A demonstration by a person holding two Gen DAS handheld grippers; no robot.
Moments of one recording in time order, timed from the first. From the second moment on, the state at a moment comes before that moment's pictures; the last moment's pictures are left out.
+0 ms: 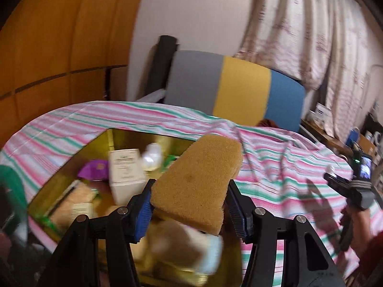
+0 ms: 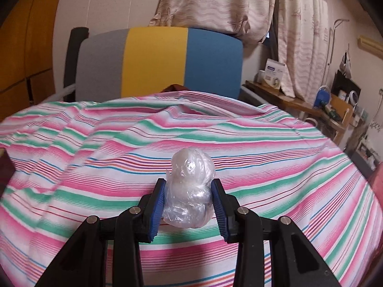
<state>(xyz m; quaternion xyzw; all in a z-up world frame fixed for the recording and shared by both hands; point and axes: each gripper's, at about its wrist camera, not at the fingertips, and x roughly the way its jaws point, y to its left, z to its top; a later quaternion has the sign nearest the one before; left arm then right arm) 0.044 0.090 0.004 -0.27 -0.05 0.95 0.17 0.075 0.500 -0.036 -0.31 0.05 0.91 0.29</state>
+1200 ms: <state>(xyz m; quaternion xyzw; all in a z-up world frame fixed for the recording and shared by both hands) -0.068 0.011 -0.042 -0.43 -0.06 0.90 0.08 0.000 0.239 0.028 -0.27 0.03 0.96 -0.04</state>
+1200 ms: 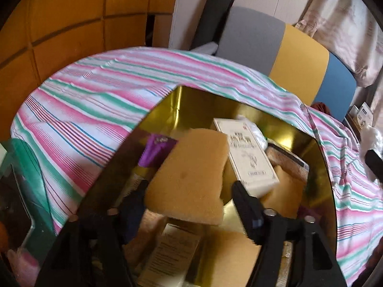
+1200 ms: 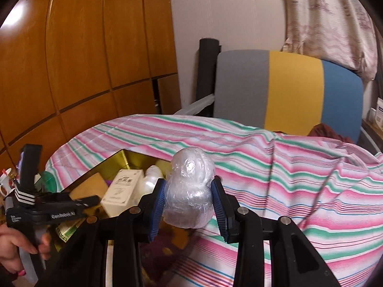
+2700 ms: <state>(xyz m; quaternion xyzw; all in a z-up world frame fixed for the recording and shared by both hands) -0.009 -0.045 -0.010 -0.38 -0.10 0.92 -0.03 -0.121 0.125 -0.004 -0.41 0.05 0.90 -0.12</state>
